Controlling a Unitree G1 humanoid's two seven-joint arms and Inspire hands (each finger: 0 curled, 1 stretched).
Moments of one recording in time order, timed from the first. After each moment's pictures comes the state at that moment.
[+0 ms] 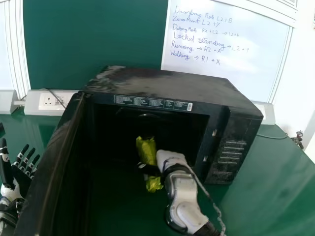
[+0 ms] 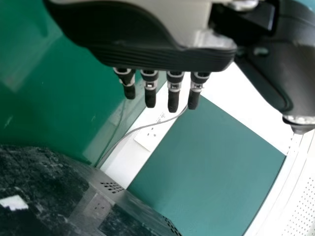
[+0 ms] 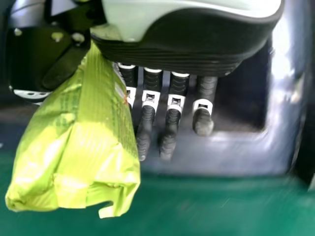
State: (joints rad) left arm 0.22 0.20 0.55 -0.46 -0.84 0.46 0.06; right arm -0.66 -0.20 0.59 0.17 -1.18 0.69 0.61
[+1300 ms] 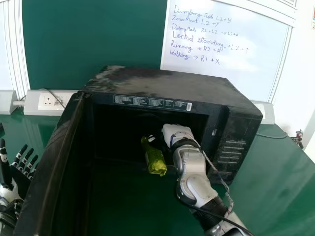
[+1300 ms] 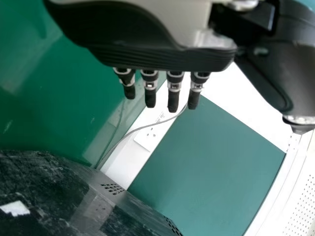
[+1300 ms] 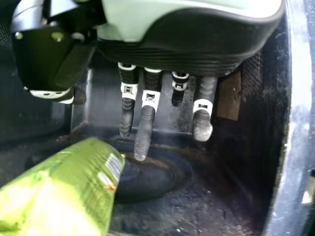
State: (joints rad) left arm 0.23 0.20 0.56 -0.45 -0.83 0.46 0.04; right arm -0.85 -0.23 0.54 0.37 -1.08 0.54 0.44
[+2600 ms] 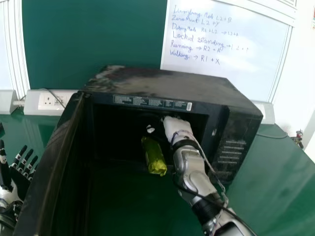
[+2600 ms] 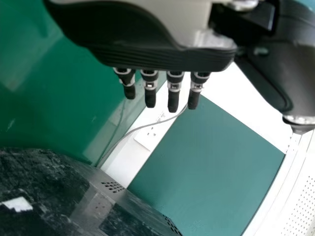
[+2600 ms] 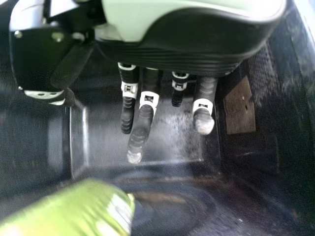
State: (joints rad) left arm 0.25 0.20 0.56 -0.47 -0.85 0.46 0.04; right arm -0.88 -0.20 0.47 0.55 -0.87 0.44 0.10
